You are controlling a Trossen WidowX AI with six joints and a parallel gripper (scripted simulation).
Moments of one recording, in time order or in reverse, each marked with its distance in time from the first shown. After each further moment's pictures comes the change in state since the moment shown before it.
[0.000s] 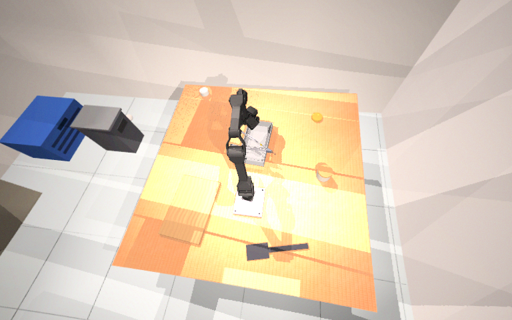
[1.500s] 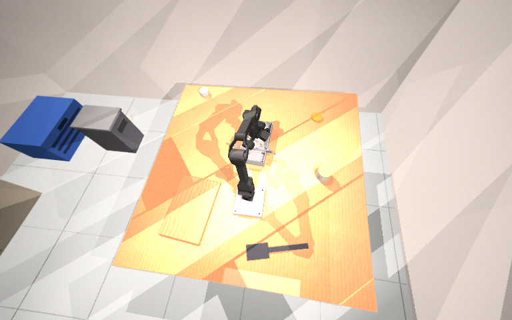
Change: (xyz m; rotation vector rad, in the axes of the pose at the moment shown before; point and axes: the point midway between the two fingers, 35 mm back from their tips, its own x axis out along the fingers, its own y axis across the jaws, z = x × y) arm 0.091 0.000 0.066 -0.227 -0.036 -0.058
